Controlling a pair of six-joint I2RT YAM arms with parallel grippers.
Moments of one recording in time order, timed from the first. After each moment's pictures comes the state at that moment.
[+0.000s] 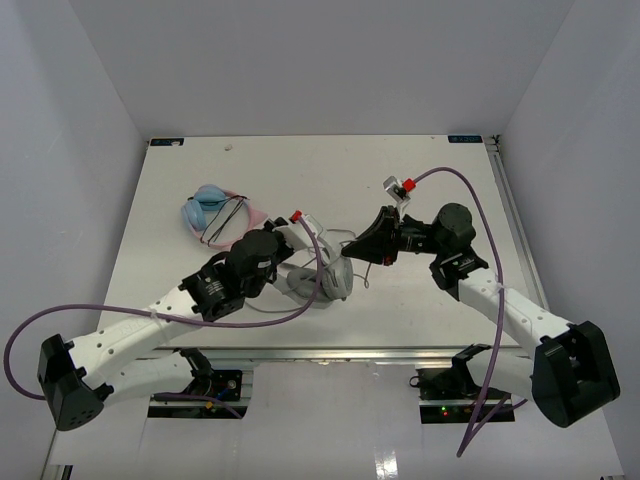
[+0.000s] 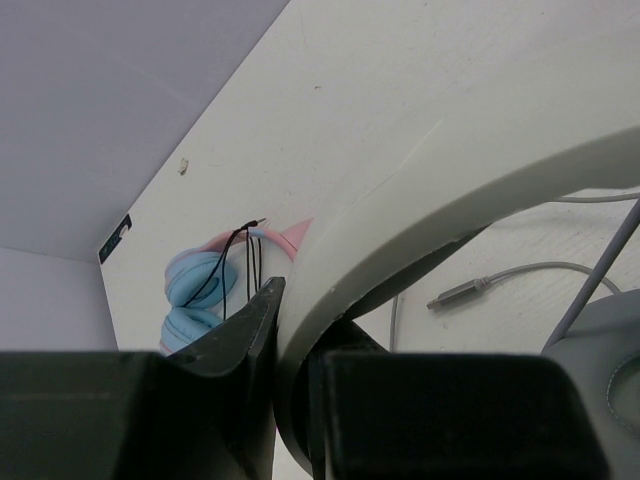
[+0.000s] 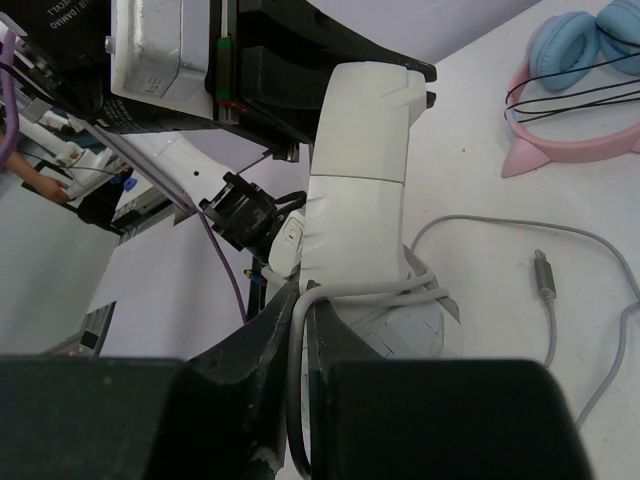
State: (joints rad) left arm -0.92 1.01 0.85 -0.19 -0.57 0.48; right arm 0.48 1.14 0.66 0.61 -1.04 0.64
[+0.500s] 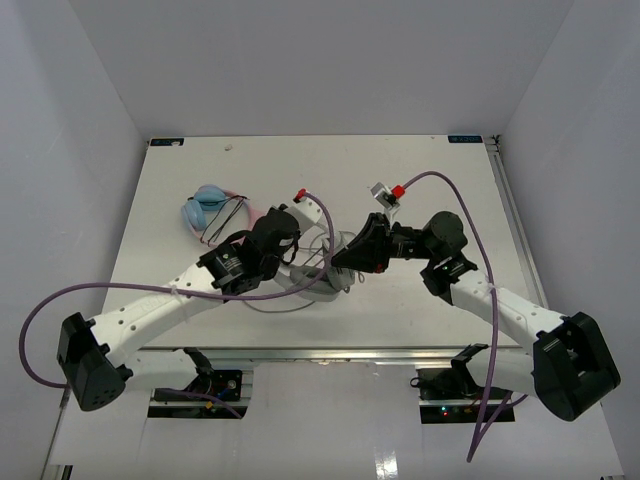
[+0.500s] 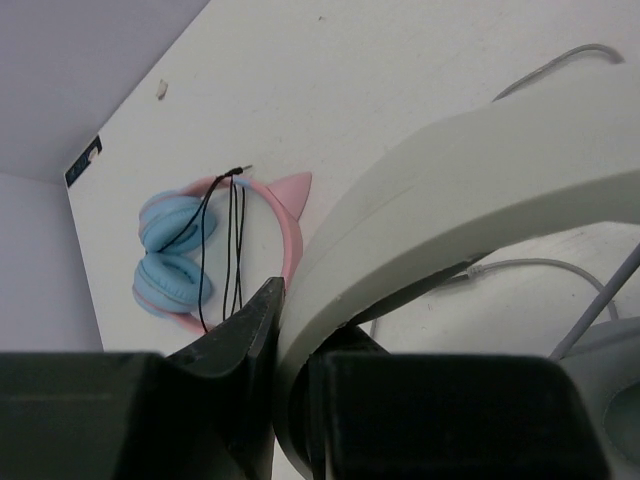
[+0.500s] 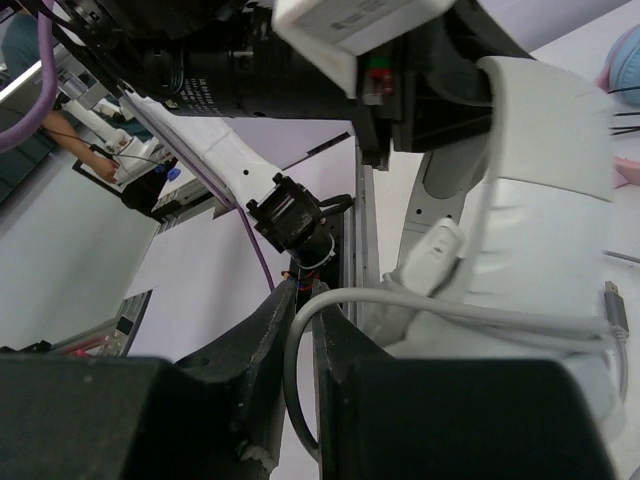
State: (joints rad) left arm -0.89 1.19 1.03 -0.38 -0.64 0.27; right arm 0.59 1.17 0.64 0.78 -1.03 0.74
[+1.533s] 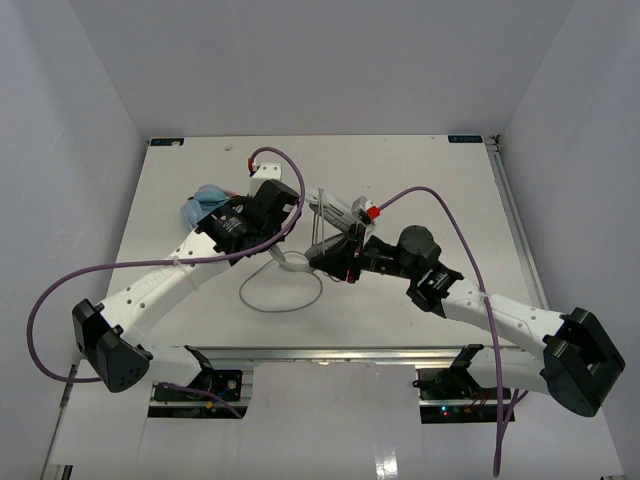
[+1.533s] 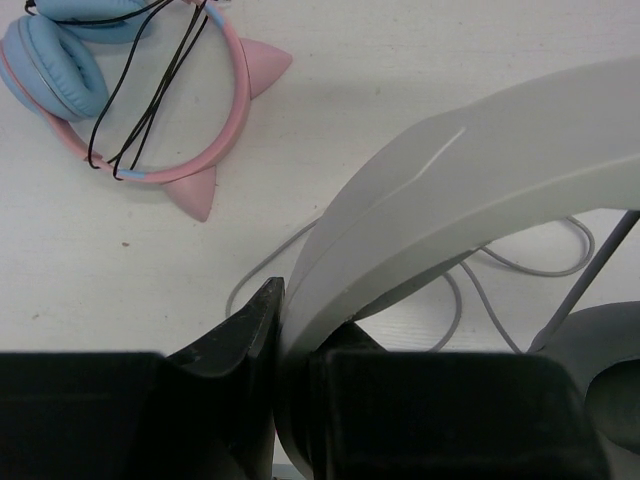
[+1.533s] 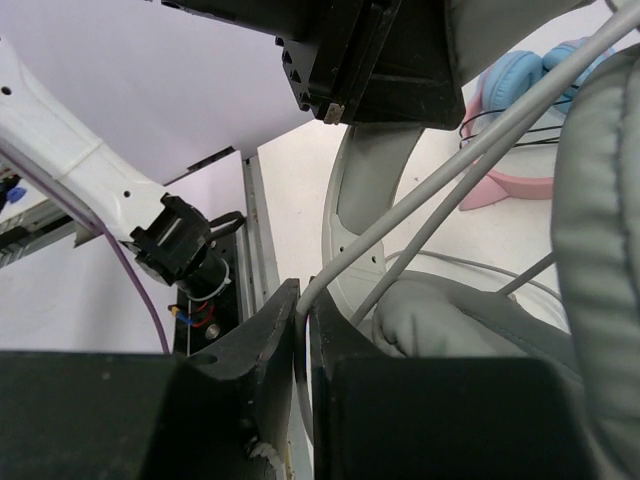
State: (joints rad) left arm -0.77 1.34 1.36 -0.88 -0.61 -0.51; right arm 0.82 1.17 0.64 0.60 -0.59 0.41
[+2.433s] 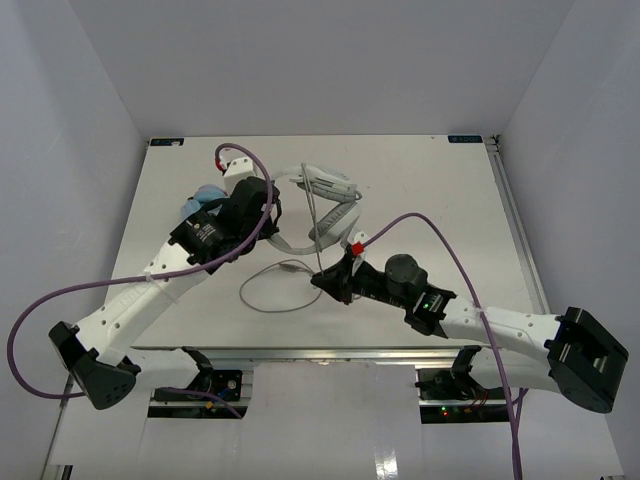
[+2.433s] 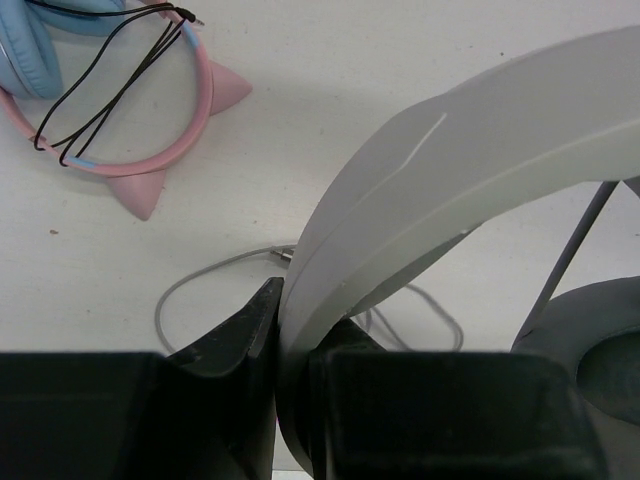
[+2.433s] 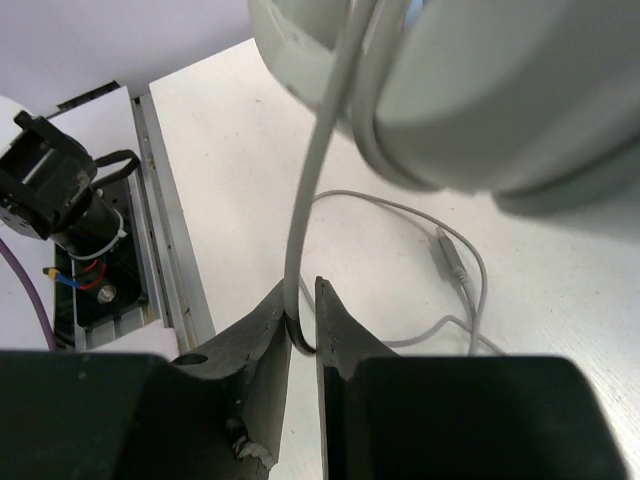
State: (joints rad) left arm -0.75 1.23 1.37 -0.86 -0.58 -0.71; right arm 1.01 1.13 0.50 0.56 -0.22 0.17
